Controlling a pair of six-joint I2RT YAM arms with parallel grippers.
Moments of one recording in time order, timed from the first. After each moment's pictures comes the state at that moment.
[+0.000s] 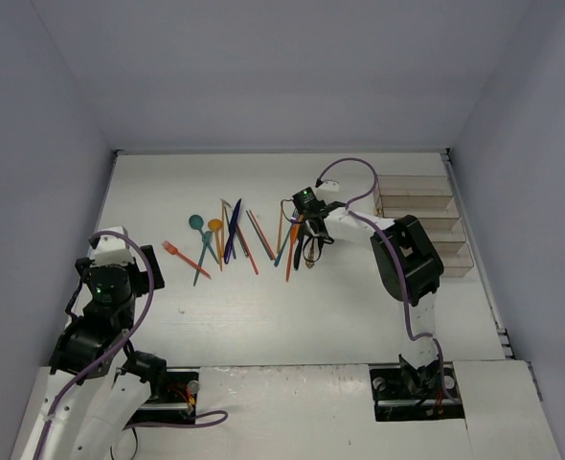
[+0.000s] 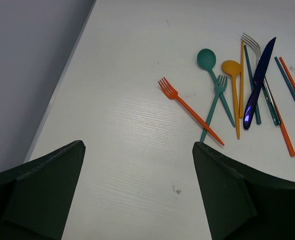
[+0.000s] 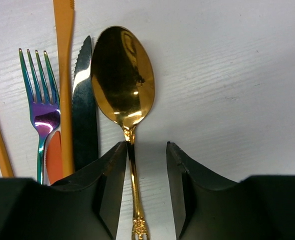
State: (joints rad) left arm -0.30 0.46 0.77 -0.75 -0.51 -0.20; right arm 0.57 2.05 1.35 -0.33 0.49 0.69
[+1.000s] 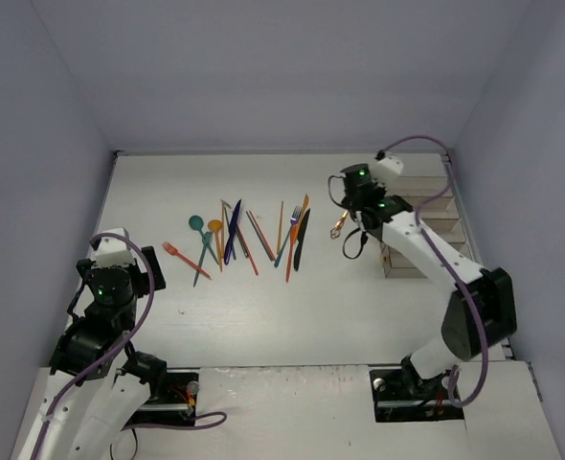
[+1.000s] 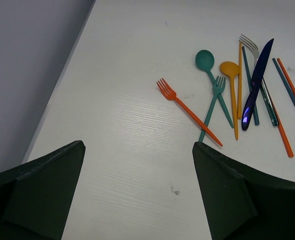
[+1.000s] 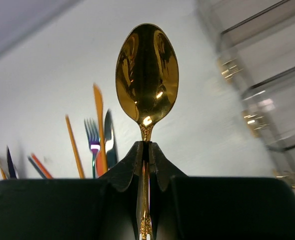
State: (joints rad) left arm -0.33 0.45 0.76 -0.74 -0.54 -0.21; right arm 0.47 1.55 1.22 -0.38 0.56 0.78
